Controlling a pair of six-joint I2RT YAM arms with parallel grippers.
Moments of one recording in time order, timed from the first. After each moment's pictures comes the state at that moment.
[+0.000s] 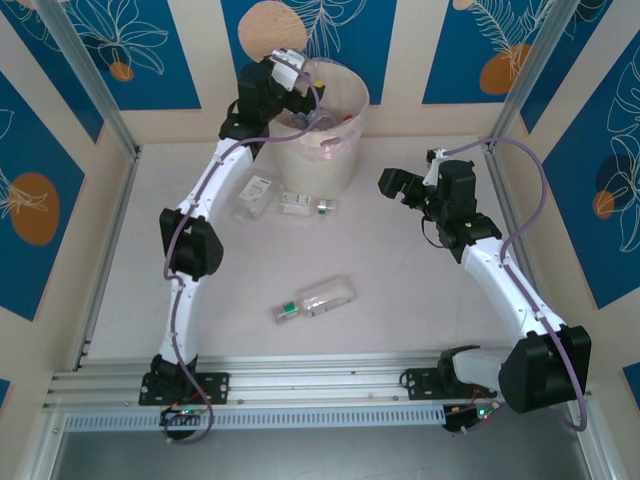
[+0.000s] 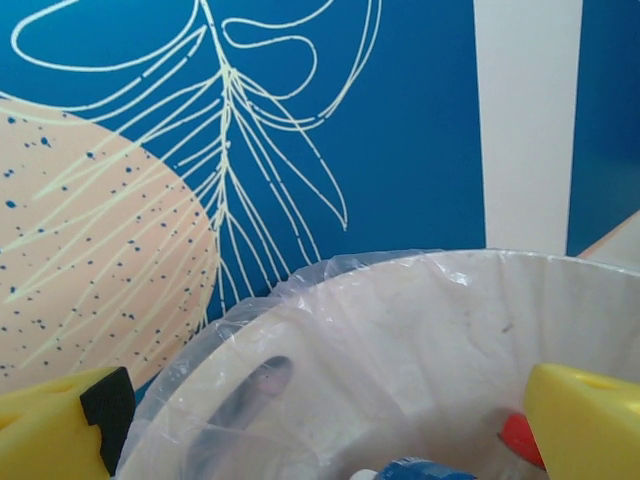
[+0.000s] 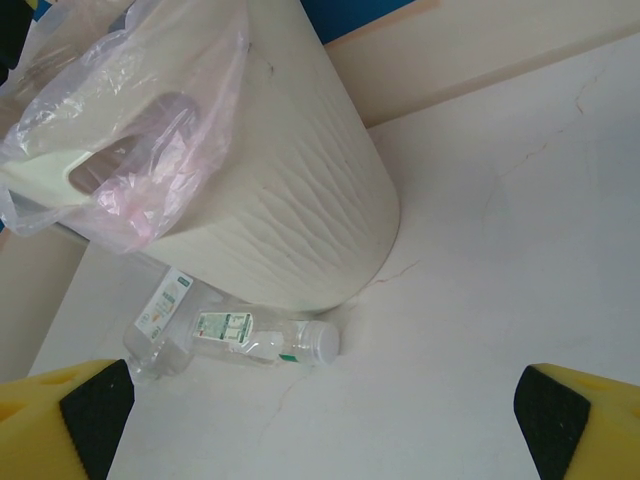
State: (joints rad) left arm -0.38 2.33 2.45 -0.14 0.16 0.22; right arm 0.20 1.21 1.00 -0.22 -0.17 0.50
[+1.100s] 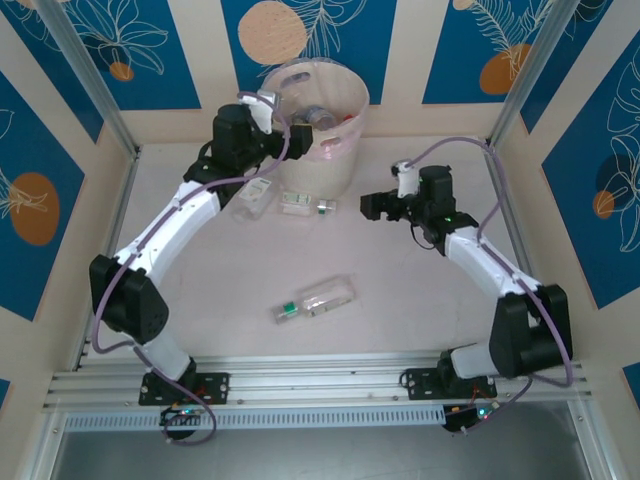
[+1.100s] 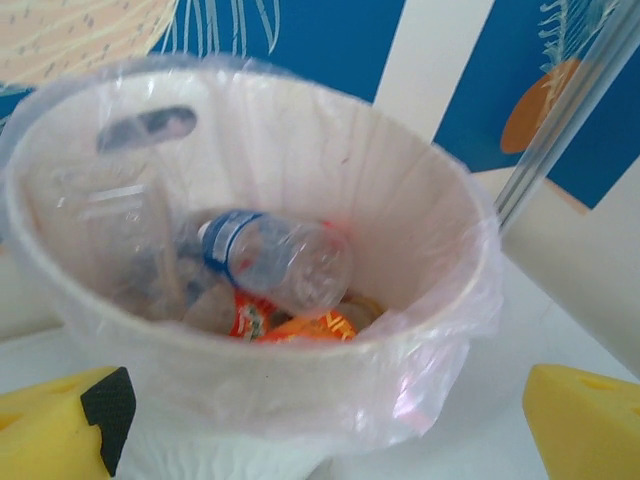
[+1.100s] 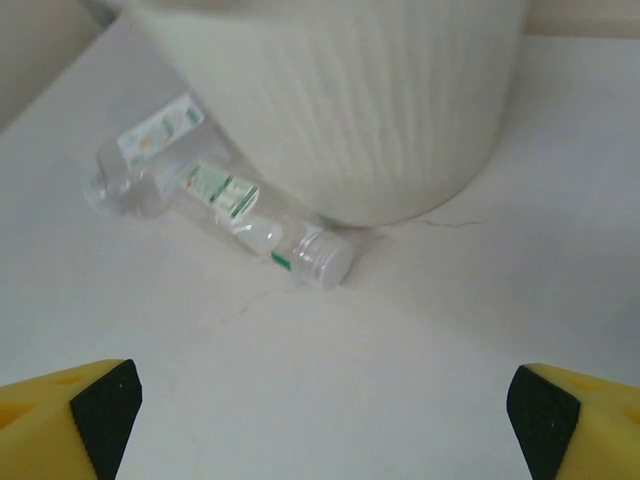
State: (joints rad) left arm -0.45 1.64 1.54 -0.14 0.09 -0.22; right arm 0.24 1.45 0.98 -0.12 -0.40 0.02
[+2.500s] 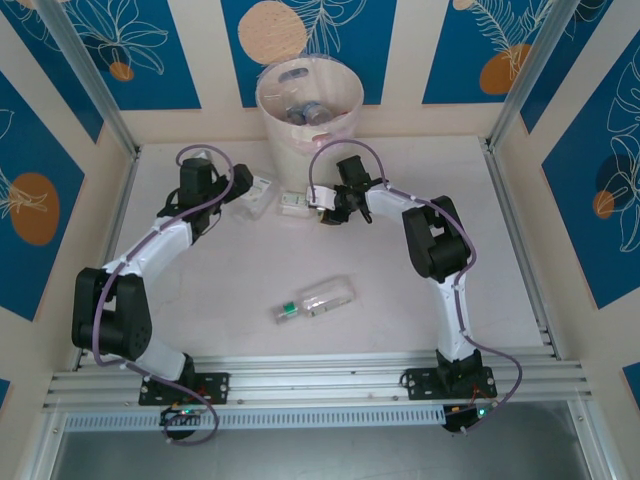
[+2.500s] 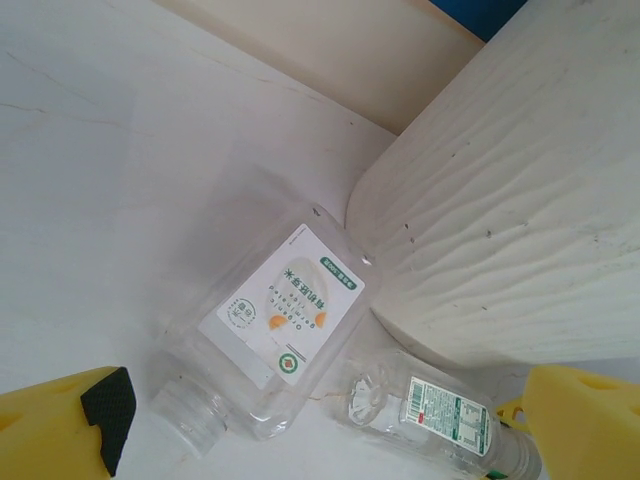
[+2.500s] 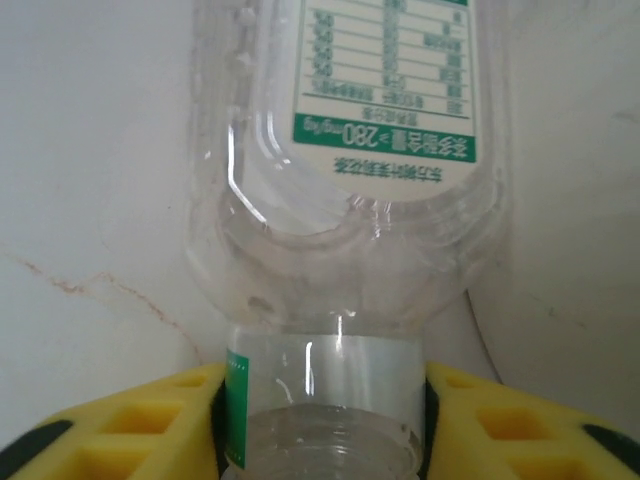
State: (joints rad) left arm -0.19 1.53 1.06 -0.06 0.01 -0.63; right arm 0.43 2.23 1.62 -0.34 -0.33 -1.01
